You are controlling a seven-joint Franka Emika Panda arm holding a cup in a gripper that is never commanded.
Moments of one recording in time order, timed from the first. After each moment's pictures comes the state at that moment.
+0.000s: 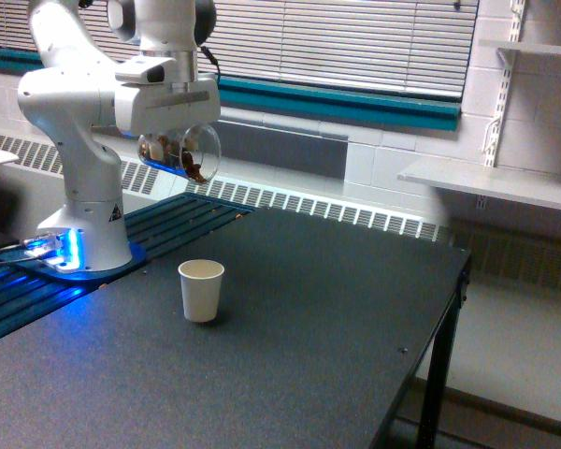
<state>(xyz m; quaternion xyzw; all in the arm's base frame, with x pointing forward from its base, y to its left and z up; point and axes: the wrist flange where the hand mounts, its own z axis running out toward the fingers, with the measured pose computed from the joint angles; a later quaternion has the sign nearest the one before) 0.247 -0.080 0.390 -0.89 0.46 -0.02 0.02</state>
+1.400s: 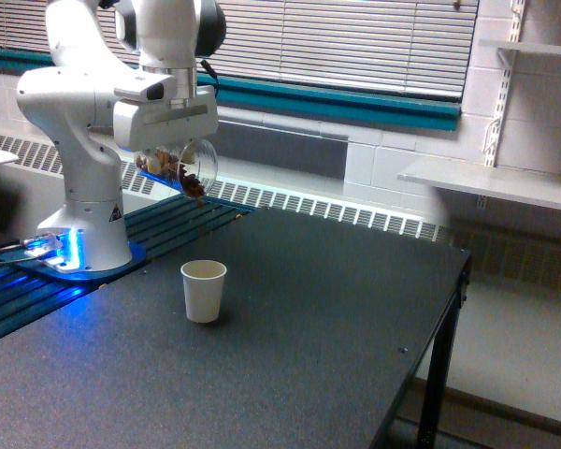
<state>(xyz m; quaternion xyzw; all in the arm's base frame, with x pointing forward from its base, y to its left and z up) 0.251 -0.086 0.368 -0.89 0.46 0.01 0.02</state>
